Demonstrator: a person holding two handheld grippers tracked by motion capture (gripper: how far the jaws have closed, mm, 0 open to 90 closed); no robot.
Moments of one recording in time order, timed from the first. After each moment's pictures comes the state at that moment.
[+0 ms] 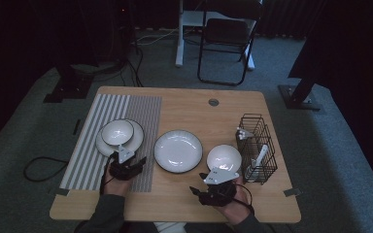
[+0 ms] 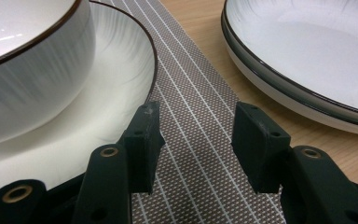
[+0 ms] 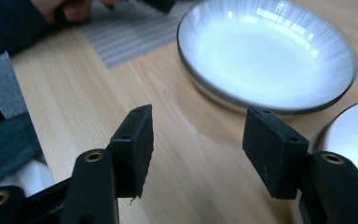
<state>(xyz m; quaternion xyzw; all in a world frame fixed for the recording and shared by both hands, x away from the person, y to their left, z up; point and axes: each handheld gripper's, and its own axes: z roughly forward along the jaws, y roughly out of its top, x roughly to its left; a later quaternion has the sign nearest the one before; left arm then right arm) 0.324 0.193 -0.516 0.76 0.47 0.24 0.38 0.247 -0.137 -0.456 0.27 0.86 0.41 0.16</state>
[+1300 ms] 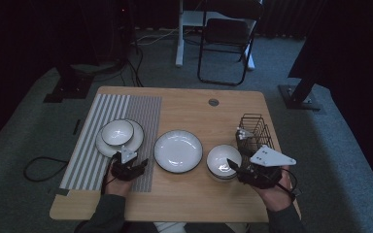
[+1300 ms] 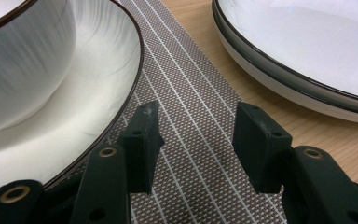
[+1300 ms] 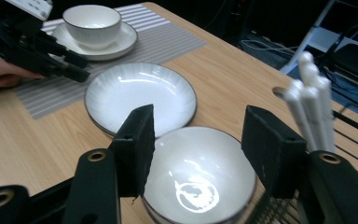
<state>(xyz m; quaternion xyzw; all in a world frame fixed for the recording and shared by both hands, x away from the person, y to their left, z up) 0.325 0.189 -0.519 0.77 0.46 0.23 0.37 0.253 -0.226 -0.373 0.31 0.80 0.44 0.27</state>
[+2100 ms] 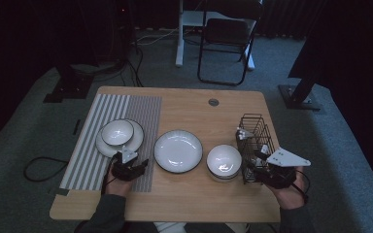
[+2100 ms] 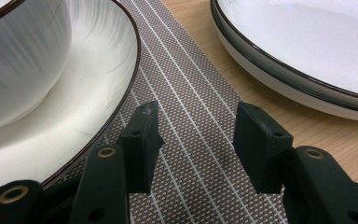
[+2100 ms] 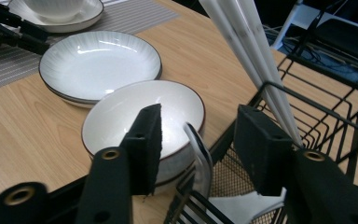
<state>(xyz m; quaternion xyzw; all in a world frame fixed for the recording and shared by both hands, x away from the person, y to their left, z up) 0.325 0.188 -0.520 0.77 0.46 0.23 0.37 0.263 -0.276 -0.403 0.35 0.79 0.42 0.27</state>
